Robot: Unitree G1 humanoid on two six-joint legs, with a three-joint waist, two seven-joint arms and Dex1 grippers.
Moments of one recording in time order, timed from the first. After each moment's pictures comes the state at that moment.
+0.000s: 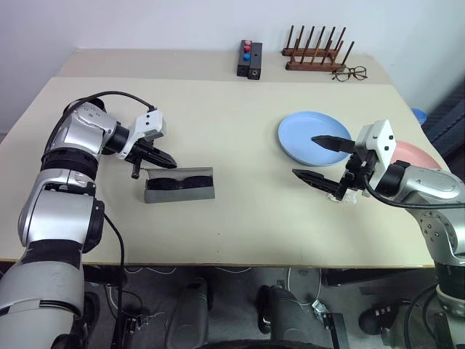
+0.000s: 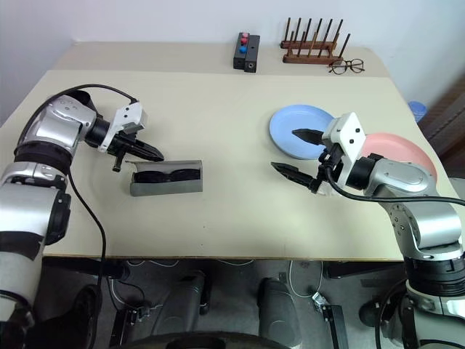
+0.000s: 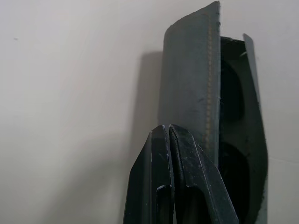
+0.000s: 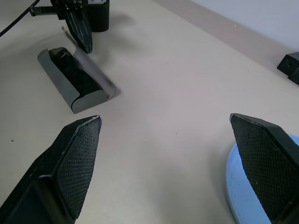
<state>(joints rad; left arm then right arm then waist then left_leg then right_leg) -1.17 0.66 -0.23 1.11 0.15 -0.05 -1.61 -0.31 -0.78 -0.16 -0.32 0.55 0.51 0.86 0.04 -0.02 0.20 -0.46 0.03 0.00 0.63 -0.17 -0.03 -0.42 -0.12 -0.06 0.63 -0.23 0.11</state>
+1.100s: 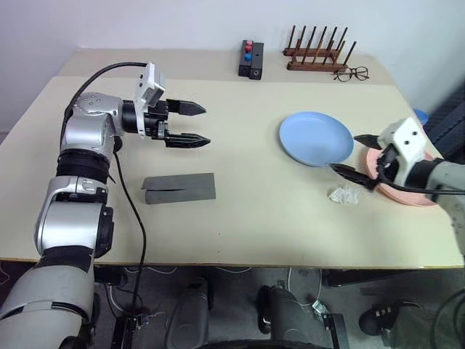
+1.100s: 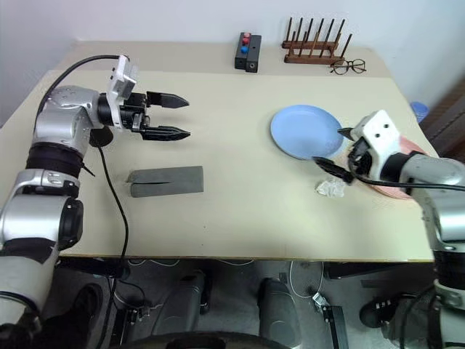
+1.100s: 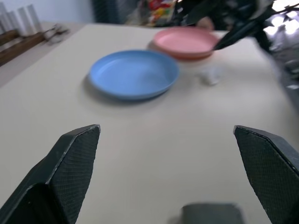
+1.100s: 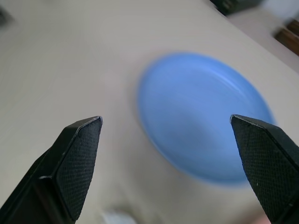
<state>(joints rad) -1.09 0.56 -0.04 0.74 -0.27 0.19 -1.54 -0.25 -0.98 -0.24 -0.13 0.36 0.49 0.83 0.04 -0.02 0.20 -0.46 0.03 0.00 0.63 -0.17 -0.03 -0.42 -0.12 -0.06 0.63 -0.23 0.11</state>
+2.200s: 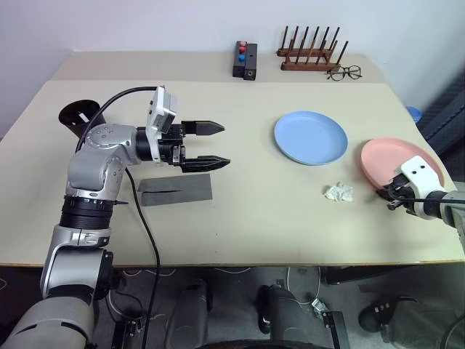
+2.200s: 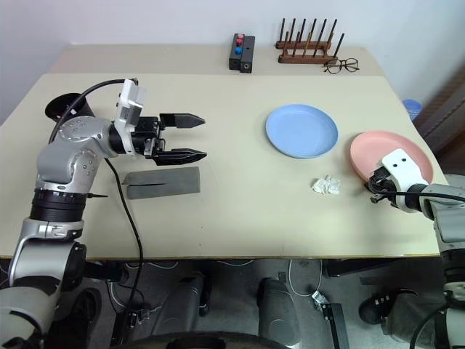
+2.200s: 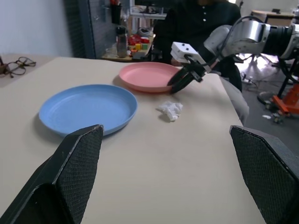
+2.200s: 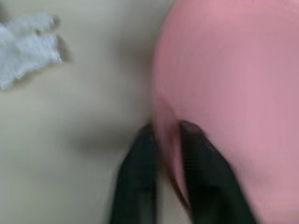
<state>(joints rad) -0.77 0.53 -0.01 0.15 -0.47 0.45 -1.32 -0.31 -0.97 -0.14 0.33 0.13 0.43 0.83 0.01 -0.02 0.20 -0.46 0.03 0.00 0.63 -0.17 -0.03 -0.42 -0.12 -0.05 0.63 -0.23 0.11</state>
